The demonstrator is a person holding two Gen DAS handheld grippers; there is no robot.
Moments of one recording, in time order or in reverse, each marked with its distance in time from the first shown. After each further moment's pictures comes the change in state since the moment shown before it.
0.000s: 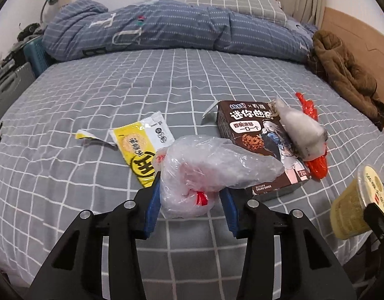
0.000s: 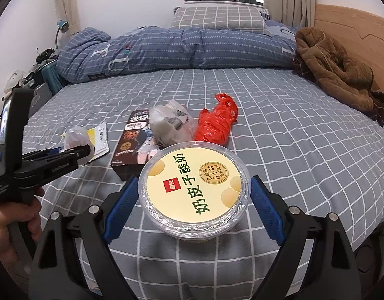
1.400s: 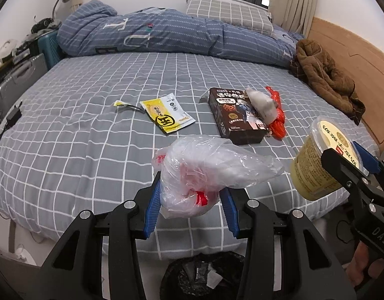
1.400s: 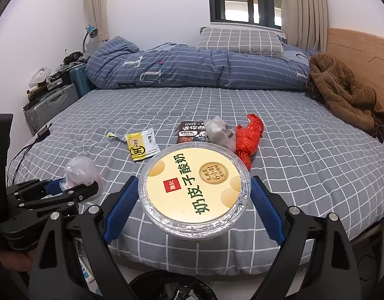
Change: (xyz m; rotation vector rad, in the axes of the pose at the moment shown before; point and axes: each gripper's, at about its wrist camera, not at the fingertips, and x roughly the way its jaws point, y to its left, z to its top) left arm -0.133 0.017 -0.084 -0.029 -0.028 -0.057; right arm -0.093 0.066 -0.023 -0.077 -0.093 0.068
